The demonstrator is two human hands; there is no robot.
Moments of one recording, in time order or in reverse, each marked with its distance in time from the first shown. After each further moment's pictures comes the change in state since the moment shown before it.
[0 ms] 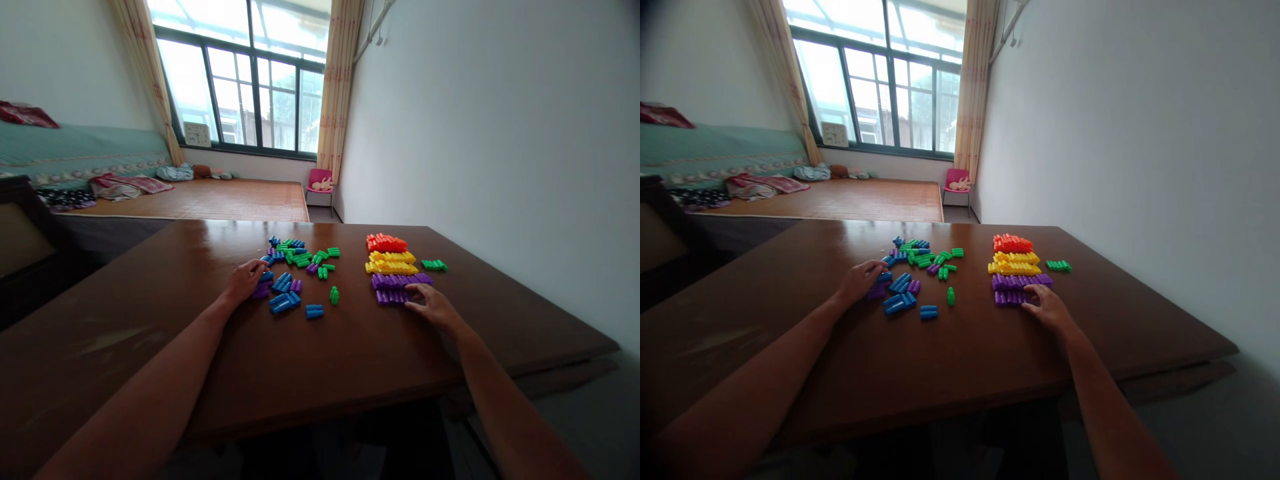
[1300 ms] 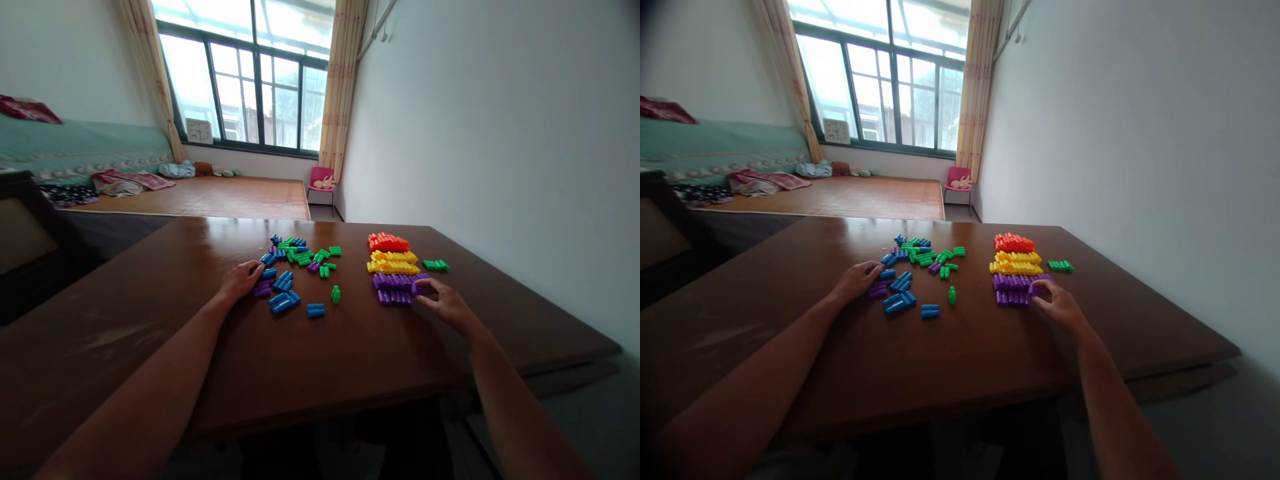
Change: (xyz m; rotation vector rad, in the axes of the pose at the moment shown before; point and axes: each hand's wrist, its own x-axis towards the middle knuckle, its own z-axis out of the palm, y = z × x) left_hand 0.002 -0.006 -0.009 0.385 -0.162 -0.177; right_hand 0.001 0.004 -0.015 0.160 0.006 0.040
